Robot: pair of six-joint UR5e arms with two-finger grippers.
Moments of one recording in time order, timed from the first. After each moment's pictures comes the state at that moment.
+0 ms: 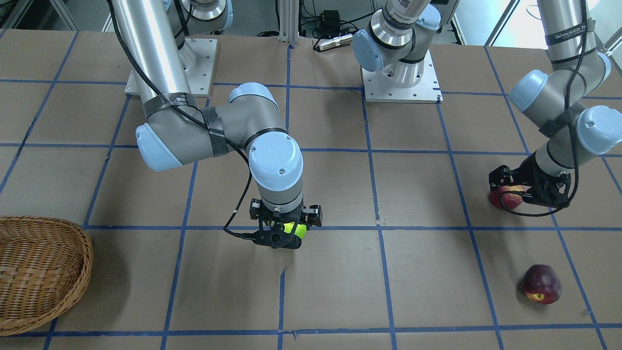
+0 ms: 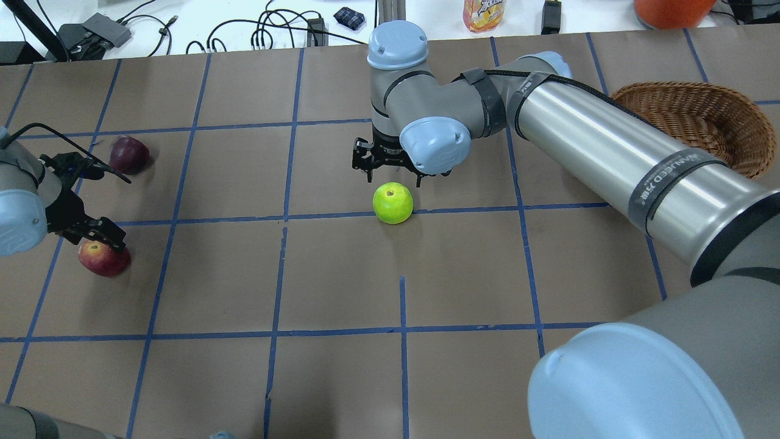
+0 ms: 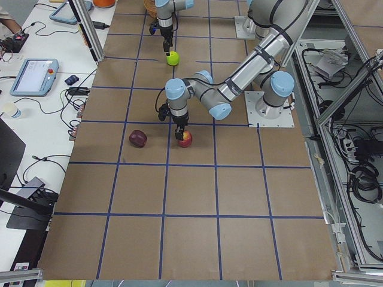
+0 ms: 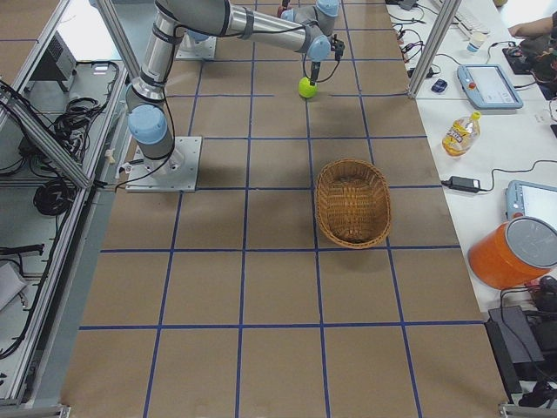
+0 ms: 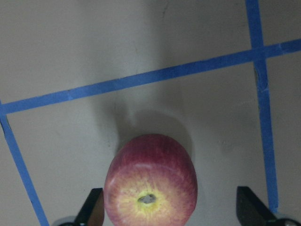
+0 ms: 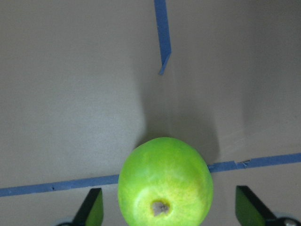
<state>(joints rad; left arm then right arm) -0.98 -1.85 -1.98 -0.93 1.69 0.81 1.93 -0.99 1.45 -2.00 -1.50 0.50</state>
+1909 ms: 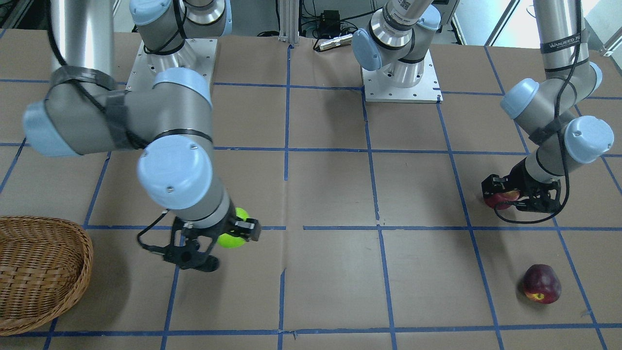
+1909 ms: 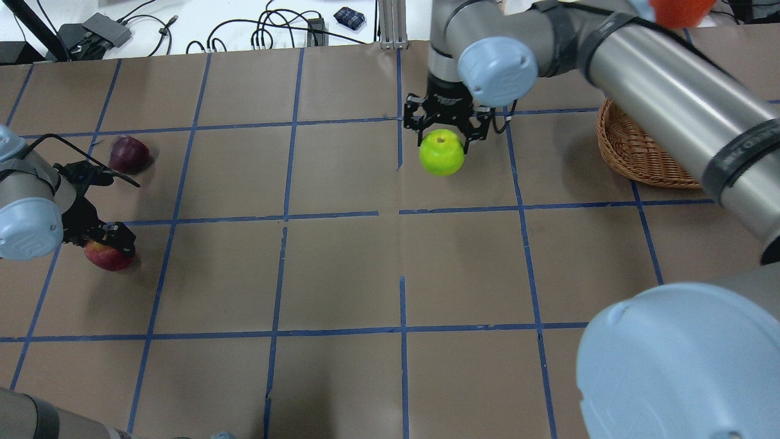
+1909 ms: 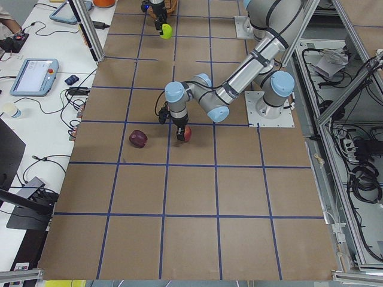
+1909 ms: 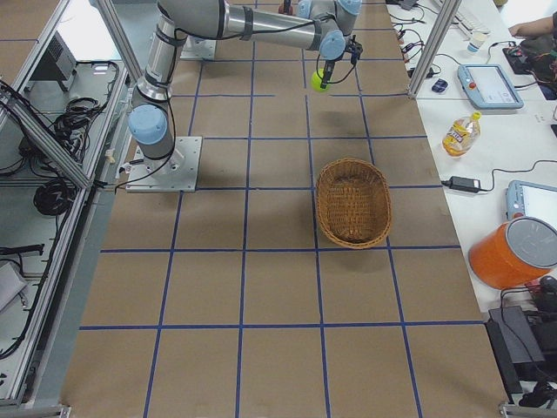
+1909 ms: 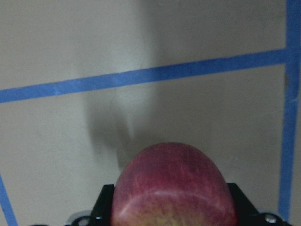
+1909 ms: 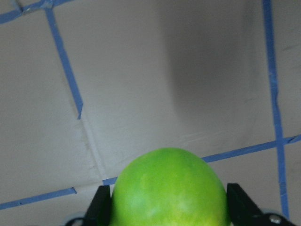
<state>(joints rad) -1.04 -1.87 -1.99 -0.93 1.68 0.59 1.69 -1.07 1.31 -1.72 -1.52 0.38</state>
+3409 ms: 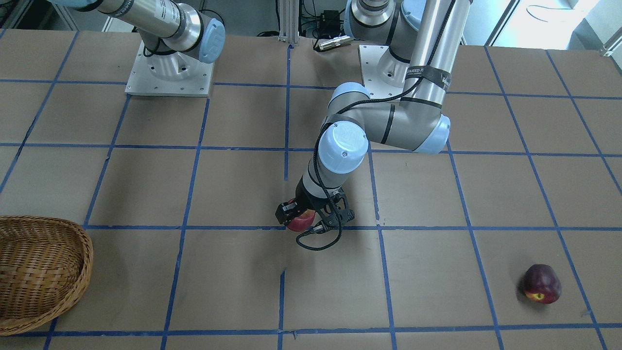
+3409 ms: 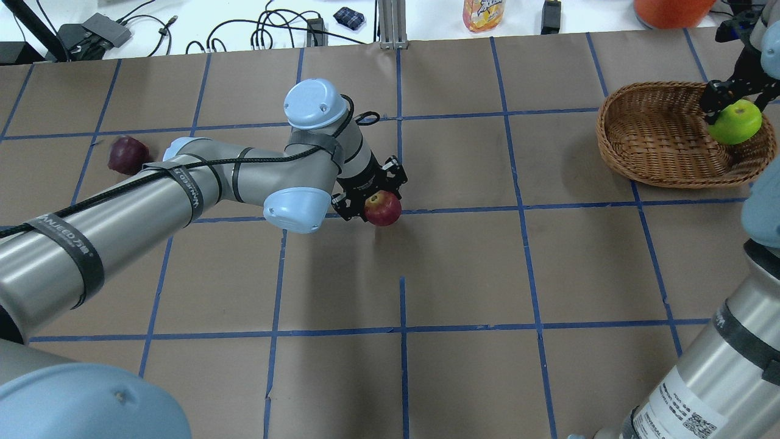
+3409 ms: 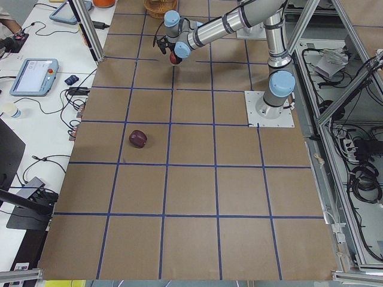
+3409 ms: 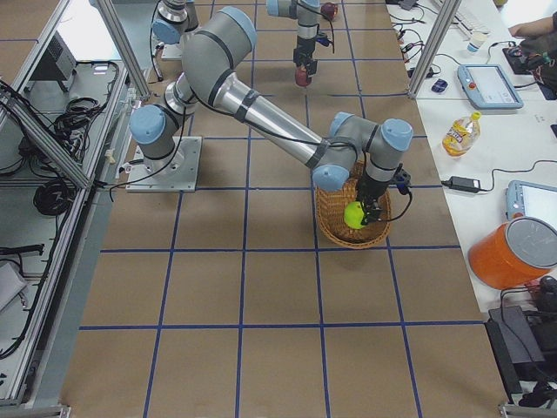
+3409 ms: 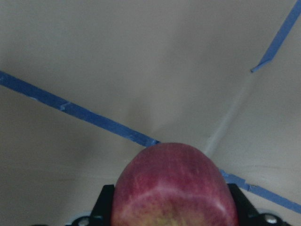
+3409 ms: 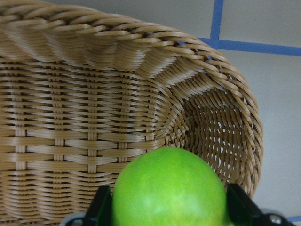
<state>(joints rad) -1.84 -2.05 -1.77 -0.83 1.36 -0.79 1.08 -0.88 1.25 -1.97 -1.80 -0.56</state>
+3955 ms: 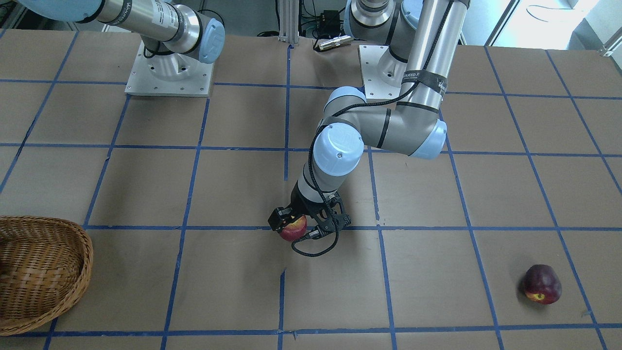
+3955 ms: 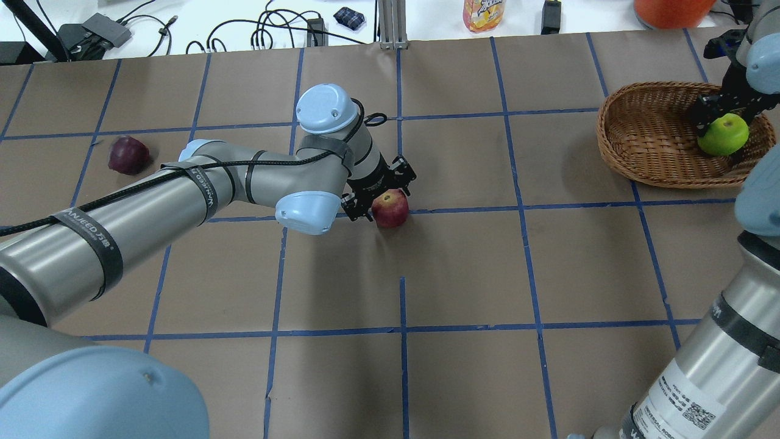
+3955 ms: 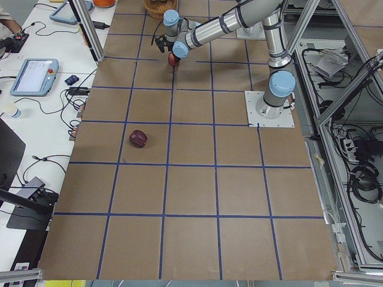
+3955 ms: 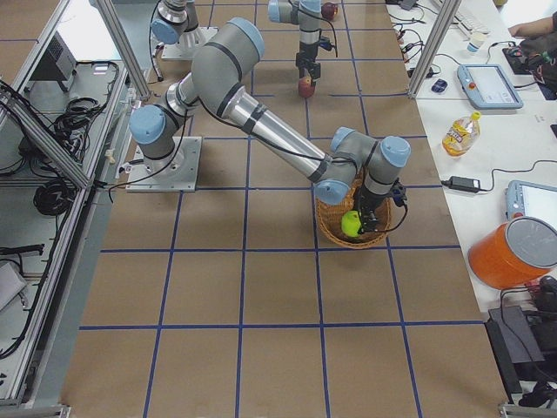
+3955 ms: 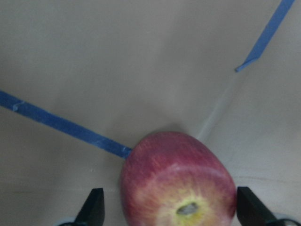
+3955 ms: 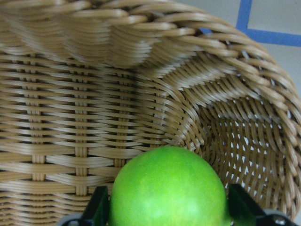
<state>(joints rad) -1.84 -2.05 -1.73 -0.83 1.36 -0.78 1.08 -0.84 1.24 -1.95 -1.80 -0.57</state>
